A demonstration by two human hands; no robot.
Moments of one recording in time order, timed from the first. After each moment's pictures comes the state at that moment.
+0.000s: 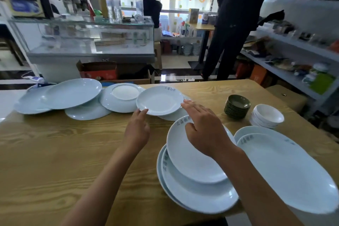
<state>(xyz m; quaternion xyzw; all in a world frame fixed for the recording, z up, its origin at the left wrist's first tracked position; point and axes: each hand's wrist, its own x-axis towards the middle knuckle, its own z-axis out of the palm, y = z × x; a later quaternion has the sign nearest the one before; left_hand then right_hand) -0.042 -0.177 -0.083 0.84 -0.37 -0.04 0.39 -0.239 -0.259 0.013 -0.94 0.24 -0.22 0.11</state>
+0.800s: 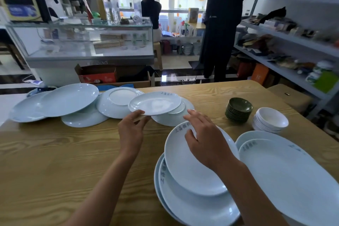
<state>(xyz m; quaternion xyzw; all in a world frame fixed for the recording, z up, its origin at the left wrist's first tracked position) -0.040 -0.189 -0.066 0.75 -0.28 0.00 0.60 -0.242 -0.274 -0.004 -0.92 0.26 -0.24 0.17</state>
